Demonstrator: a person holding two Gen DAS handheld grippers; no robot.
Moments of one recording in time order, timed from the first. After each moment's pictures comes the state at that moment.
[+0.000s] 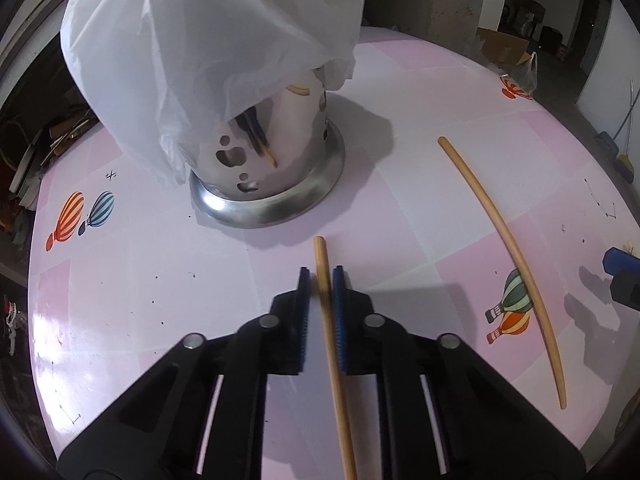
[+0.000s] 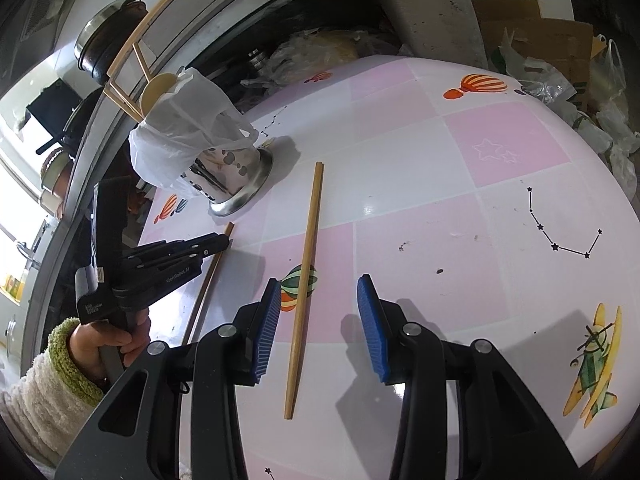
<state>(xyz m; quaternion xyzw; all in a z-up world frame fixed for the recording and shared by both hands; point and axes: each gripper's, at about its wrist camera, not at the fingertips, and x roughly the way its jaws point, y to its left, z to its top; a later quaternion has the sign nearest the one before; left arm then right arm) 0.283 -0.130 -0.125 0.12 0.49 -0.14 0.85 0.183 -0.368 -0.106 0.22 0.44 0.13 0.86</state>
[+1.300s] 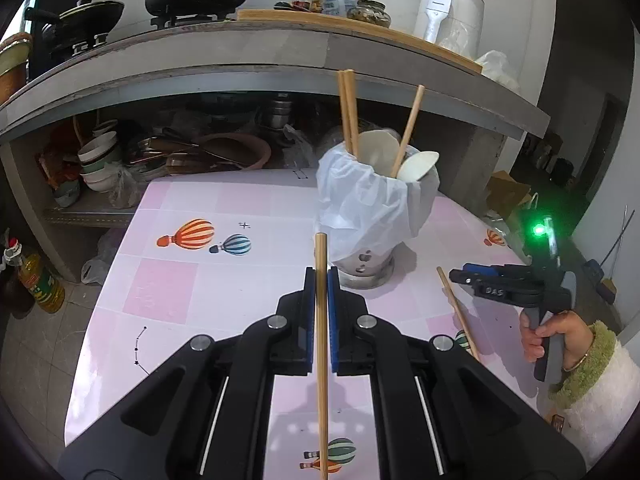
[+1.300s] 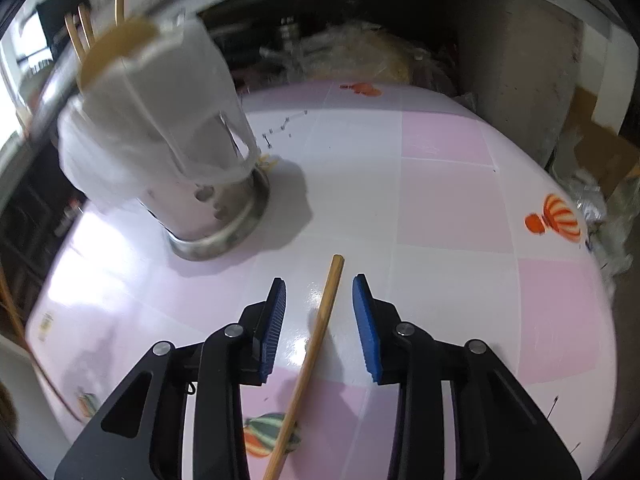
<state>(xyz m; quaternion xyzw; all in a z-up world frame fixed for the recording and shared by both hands) 0.188 0.003 0.020 -0.04 0.33 -0.09 0.94 0.310 -0.302 -0.101 0.02 0.47 0.13 0.87</state>
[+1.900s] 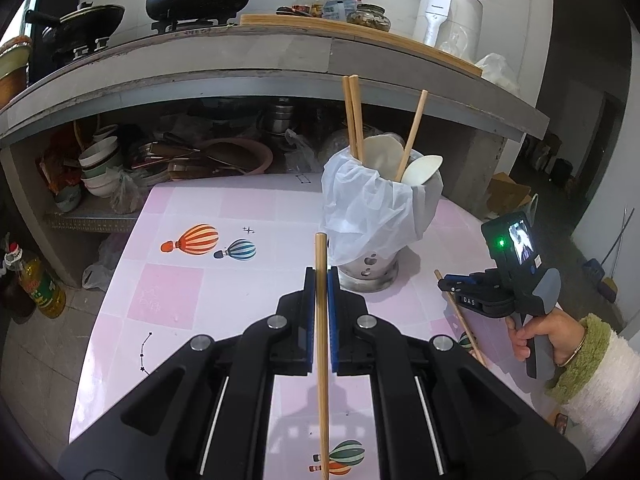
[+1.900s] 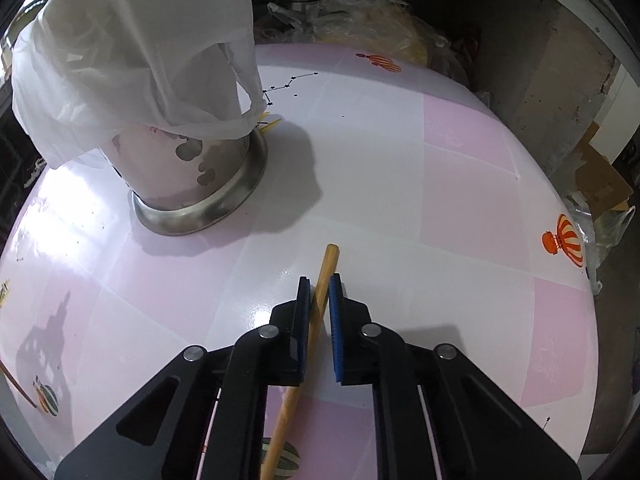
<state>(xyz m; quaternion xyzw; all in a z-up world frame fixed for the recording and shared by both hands) 0.186 0.006 0.019 -0.03 0.33 -0.09 0.94 0.321 -0.275 -0.122 -0.06 0.50 0.11 0.86</state>
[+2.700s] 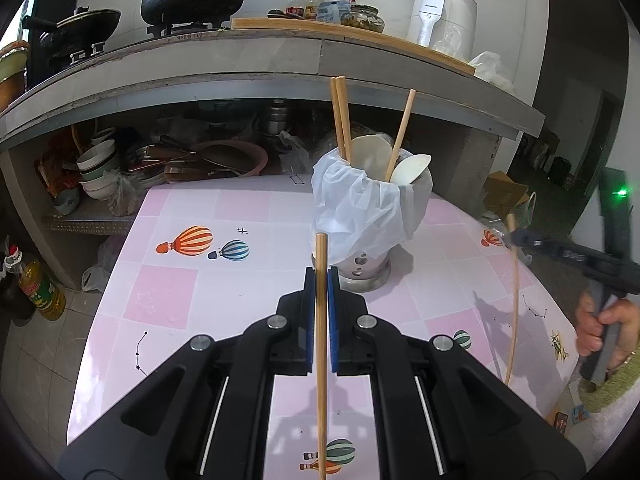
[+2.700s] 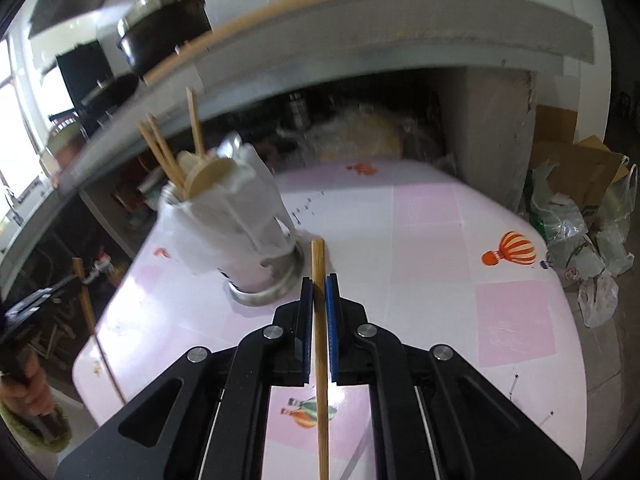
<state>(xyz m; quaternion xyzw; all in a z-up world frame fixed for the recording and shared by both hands) 0.185 -0.002 0.022 -0.03 0.32 -0.10 0.94 0.240 -0.335 -0.002 0.10 0.36 0.15 0.92</state>
